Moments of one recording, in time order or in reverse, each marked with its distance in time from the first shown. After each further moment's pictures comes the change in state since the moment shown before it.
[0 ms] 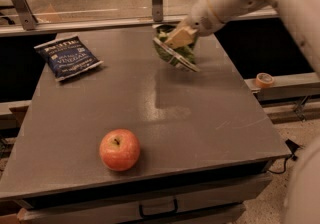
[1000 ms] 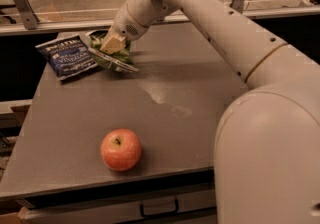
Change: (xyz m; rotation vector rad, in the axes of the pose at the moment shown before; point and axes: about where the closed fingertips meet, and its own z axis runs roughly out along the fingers) arm -0.110 0.038 0.147 -0.113 -0.025 -0.269
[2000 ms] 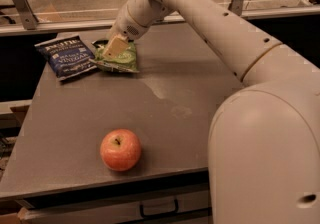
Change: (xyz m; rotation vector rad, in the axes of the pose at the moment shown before) arm 0.011 -0.026 0.007 0.076 0.035 -0.036
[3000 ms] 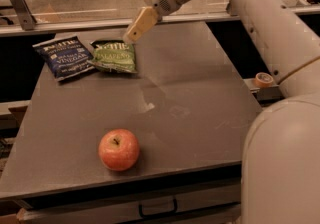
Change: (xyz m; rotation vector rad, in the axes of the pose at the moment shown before) arm -0.014 -0.017 -0.106 0.049 -0.210 0.024
